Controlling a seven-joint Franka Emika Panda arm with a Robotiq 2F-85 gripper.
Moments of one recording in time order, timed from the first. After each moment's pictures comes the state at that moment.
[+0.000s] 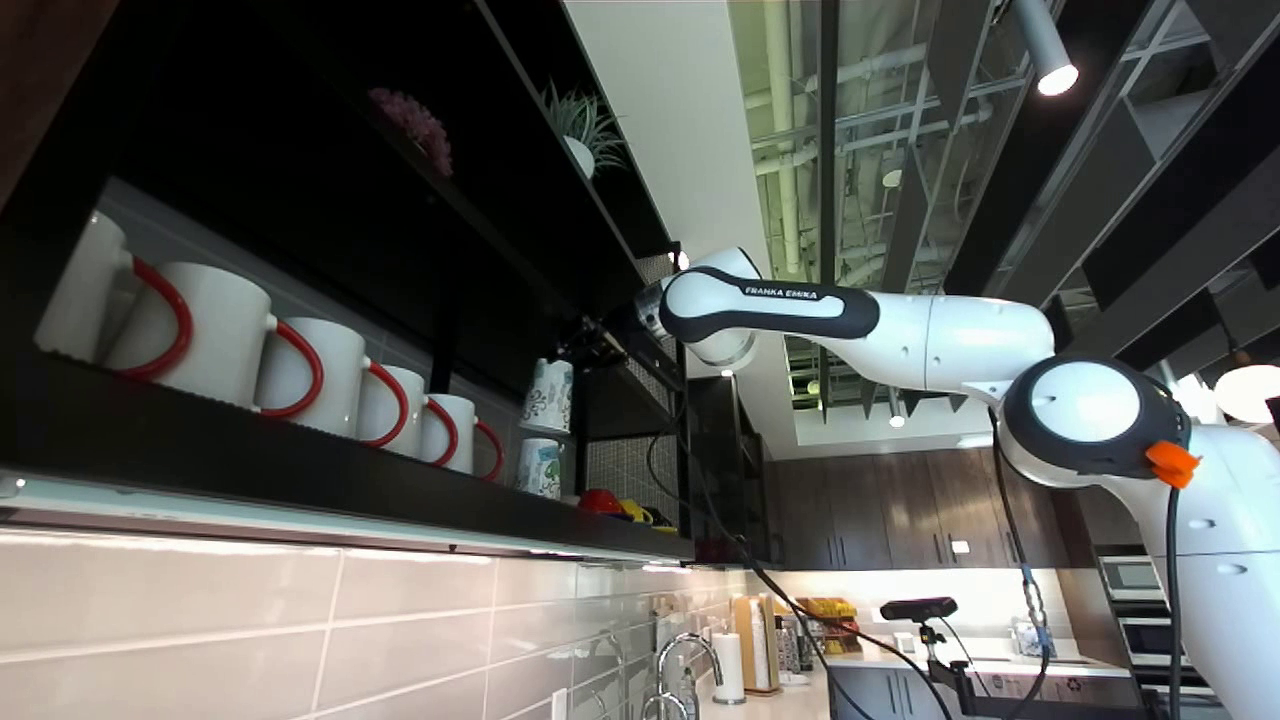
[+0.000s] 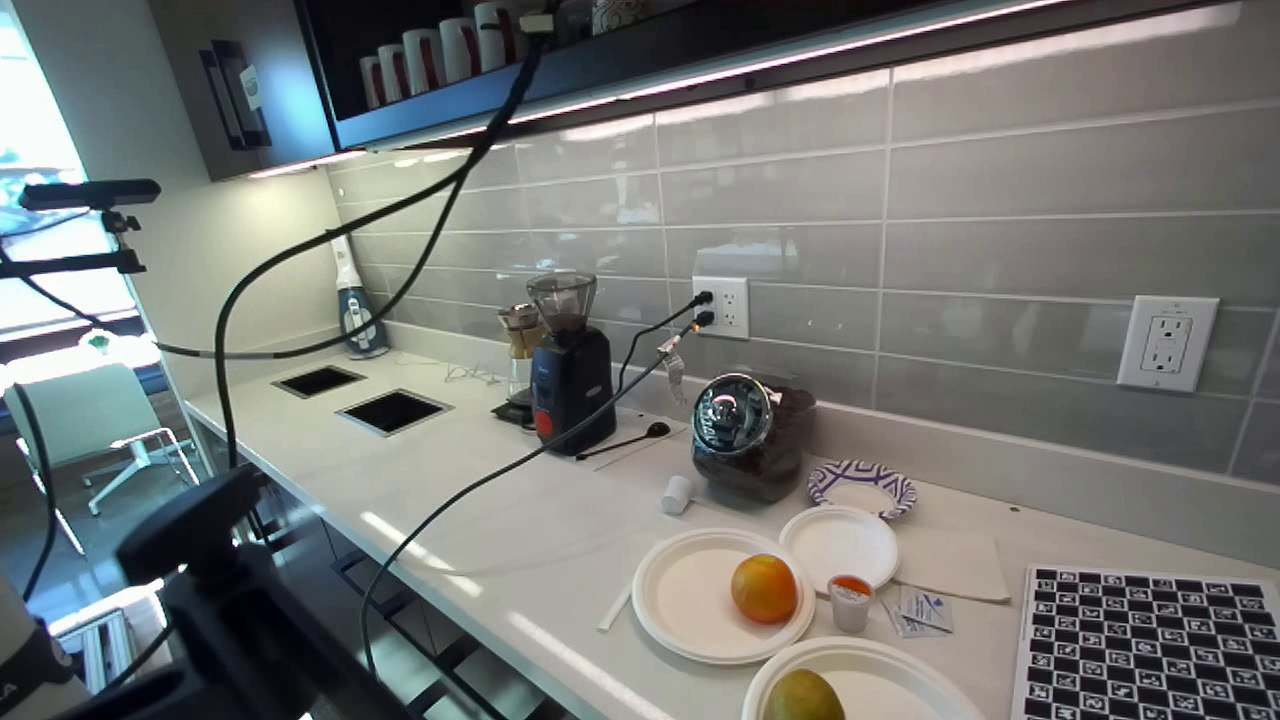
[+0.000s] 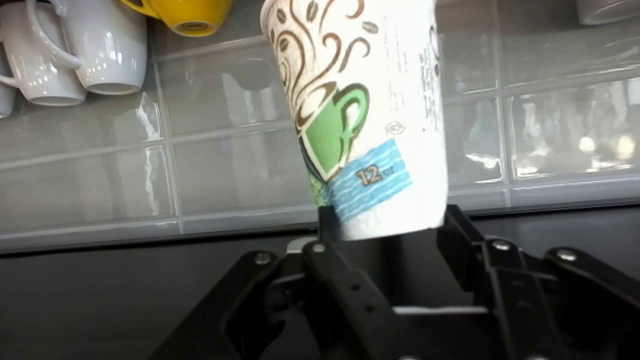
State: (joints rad) arm -0.03 0.01 -0.13 -1.26 0.03 2.59 0.09
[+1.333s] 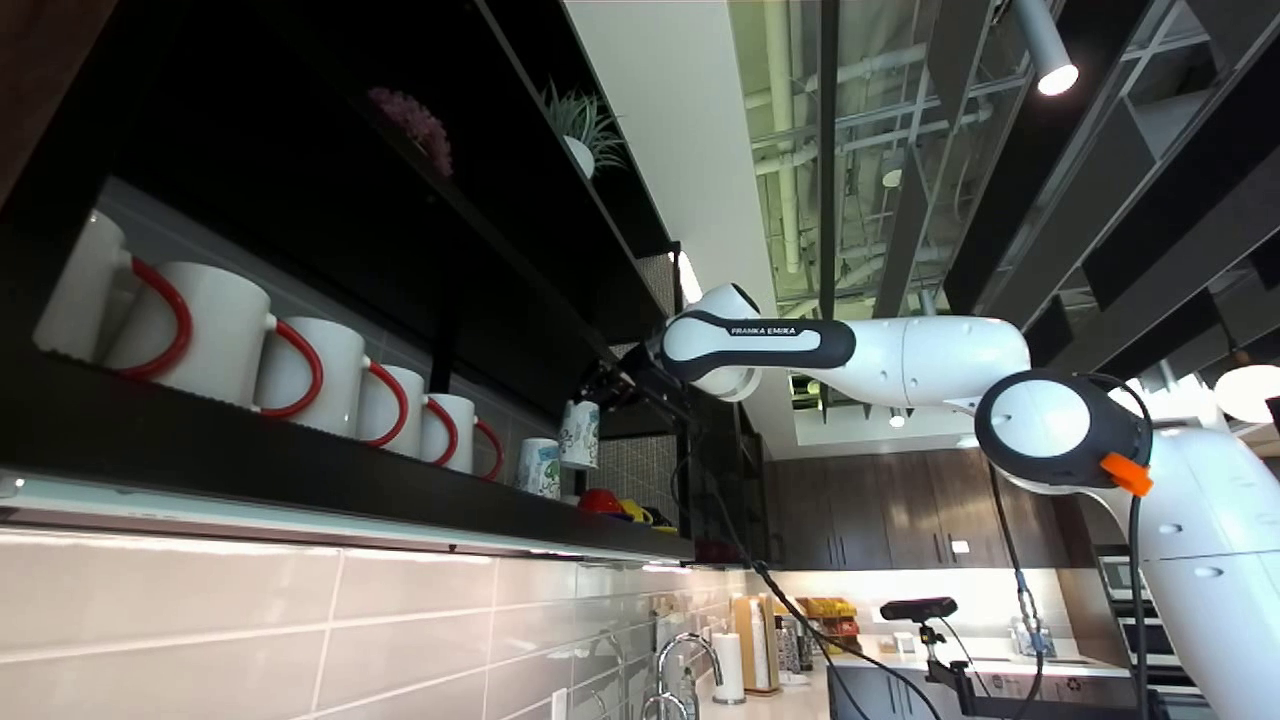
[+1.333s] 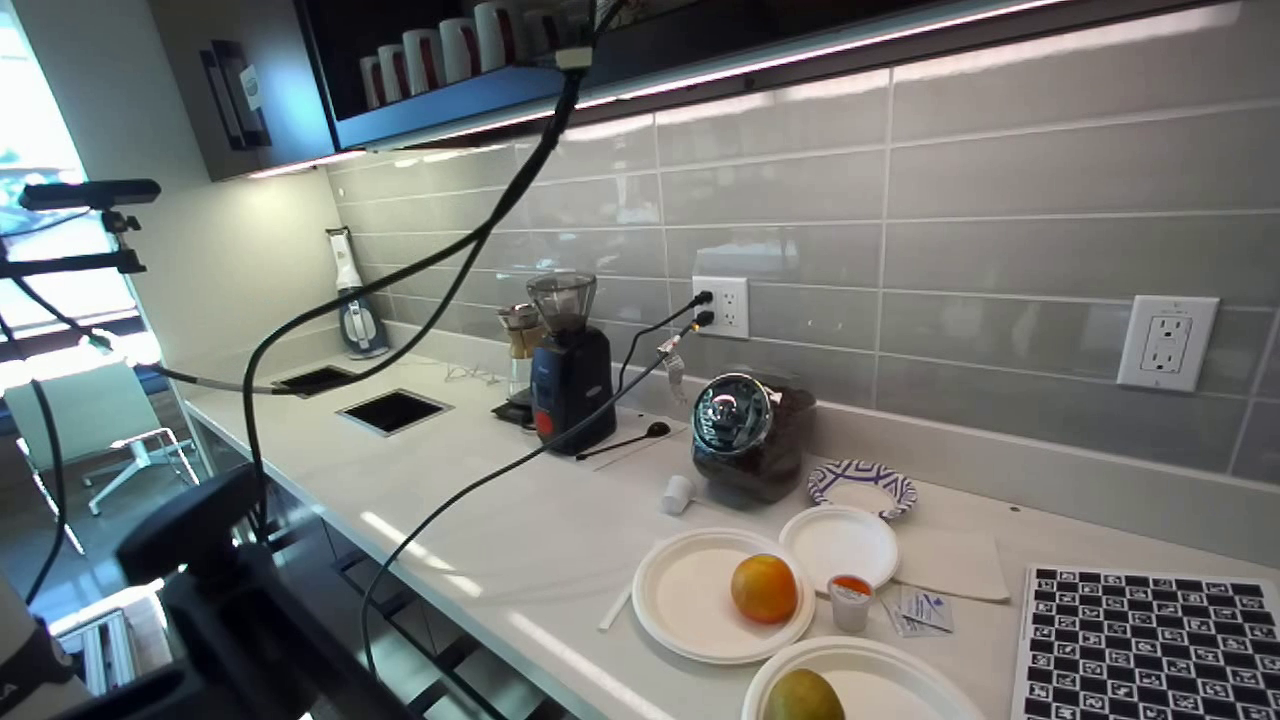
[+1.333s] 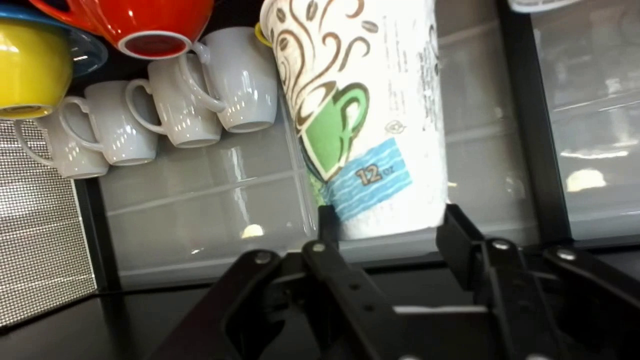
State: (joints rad) arm -0.09 0.07 -0.22 -1.26 0.03 2.60 0.19
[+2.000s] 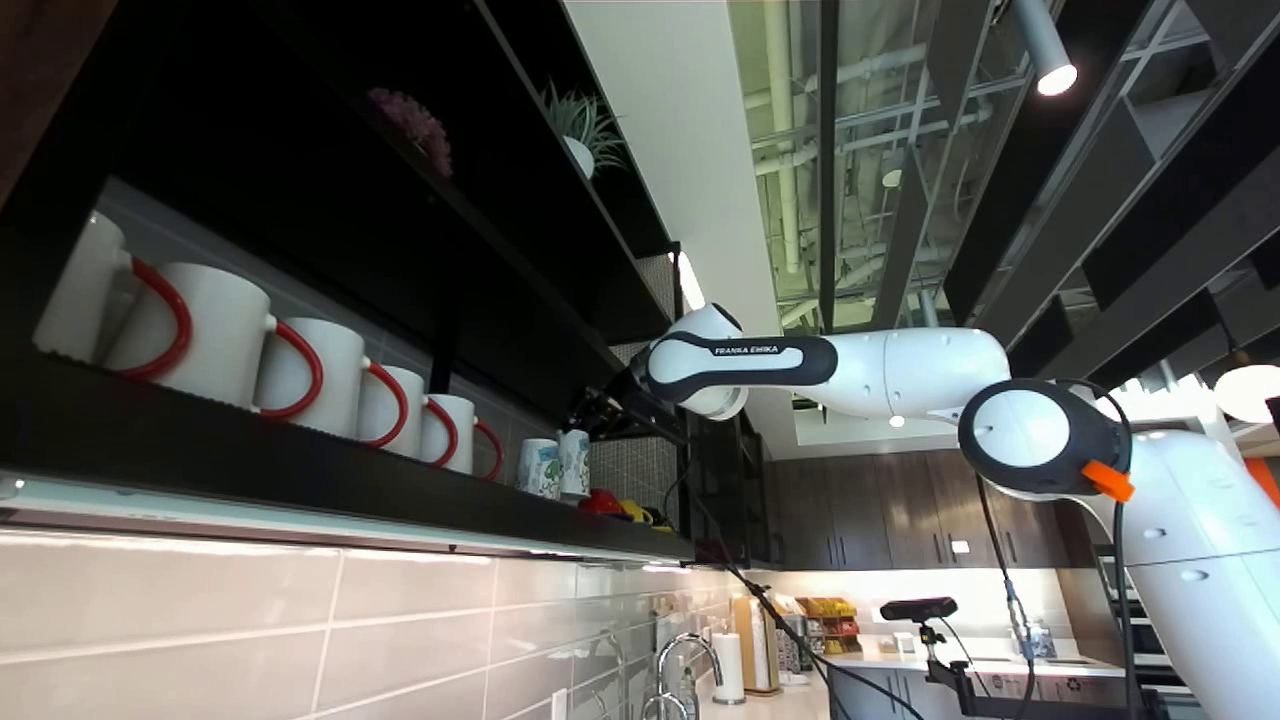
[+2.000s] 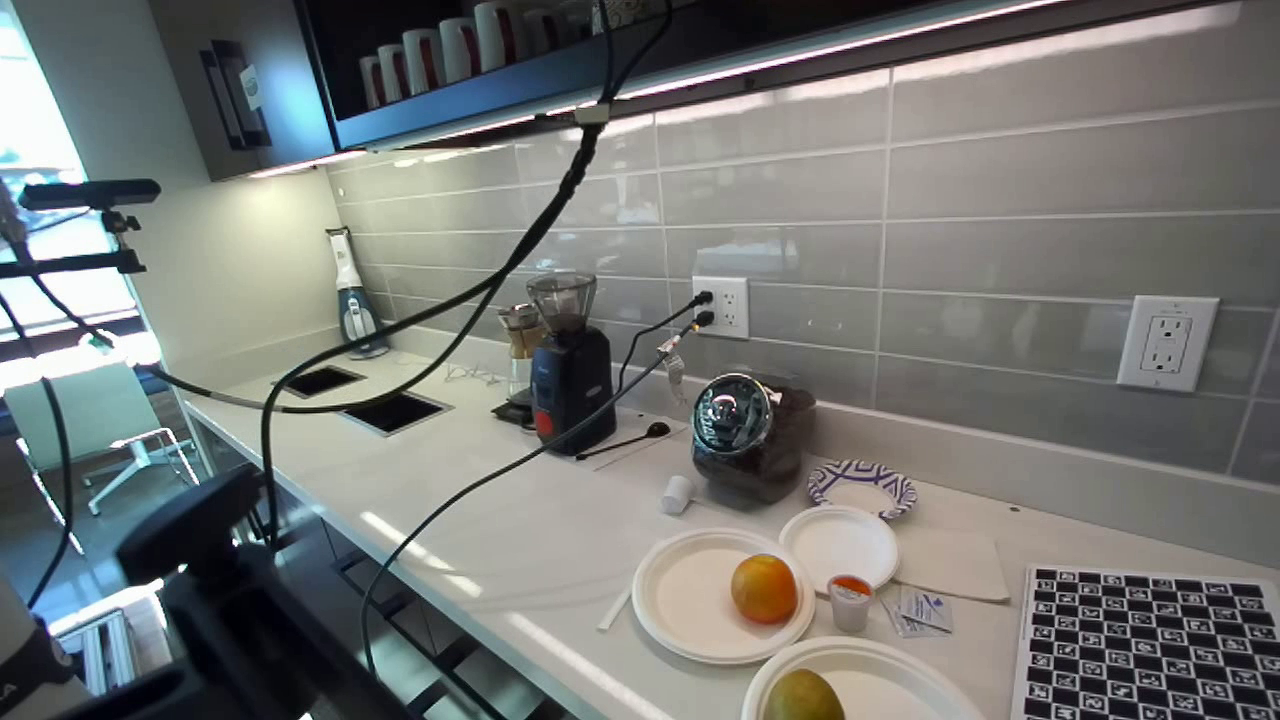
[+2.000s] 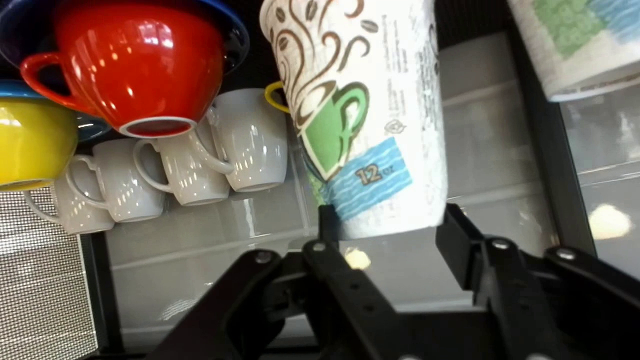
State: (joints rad) arm -0.09 0.11 -0.22 -1.27 0.03 2.57 0.21
